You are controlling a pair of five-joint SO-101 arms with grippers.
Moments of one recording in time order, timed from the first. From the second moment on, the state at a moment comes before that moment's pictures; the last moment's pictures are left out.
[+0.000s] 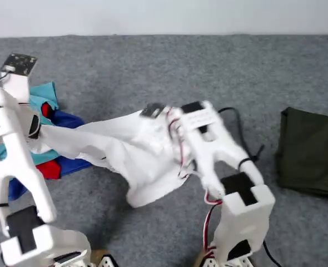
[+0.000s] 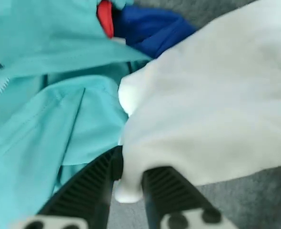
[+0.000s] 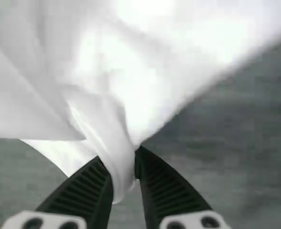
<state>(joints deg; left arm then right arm) -27.0 -2.9 -5.6 96.3 -24.0 -18.0 19.0 2.4 75.3 40.4</state>
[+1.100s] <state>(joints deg) -25.9 -14.6 22.9 81.2 -22.3 -19.9 14.7 -26.5 100.5 36.6</state>
